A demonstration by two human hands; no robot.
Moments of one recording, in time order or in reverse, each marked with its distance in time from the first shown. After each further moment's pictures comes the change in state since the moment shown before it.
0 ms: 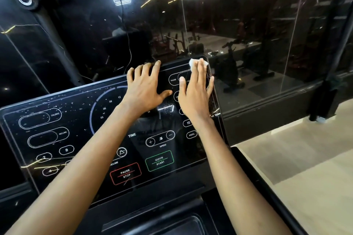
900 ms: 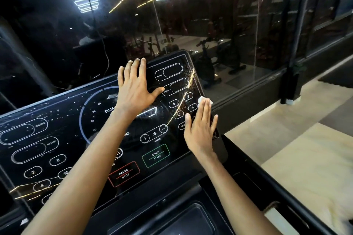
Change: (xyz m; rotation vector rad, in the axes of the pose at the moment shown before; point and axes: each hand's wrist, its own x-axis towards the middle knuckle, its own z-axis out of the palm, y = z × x) left_hand -0.008 -0.001 0.017 -0.060 0.118 0.065; right_hand -0.128 0.053 0.006 -0.135 -0.025 0.260
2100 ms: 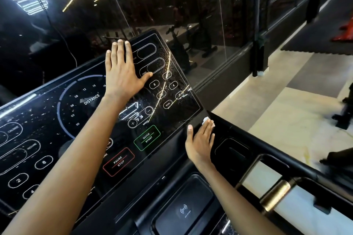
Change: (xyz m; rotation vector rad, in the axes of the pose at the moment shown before) left_hand 0.001 0.016 0.015 0.025 0.005 0.178; right_hand -0.111 0.049 0.023 0.150 -0.118 0.530
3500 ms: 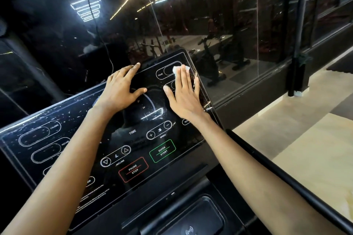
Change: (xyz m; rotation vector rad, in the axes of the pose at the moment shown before) left_hand -0.011 -0.069 -0.047 -0.173 -0.165 -0.040; right_hand 0.096 -0.192 -0.035 -0.208 0.008 -0.812
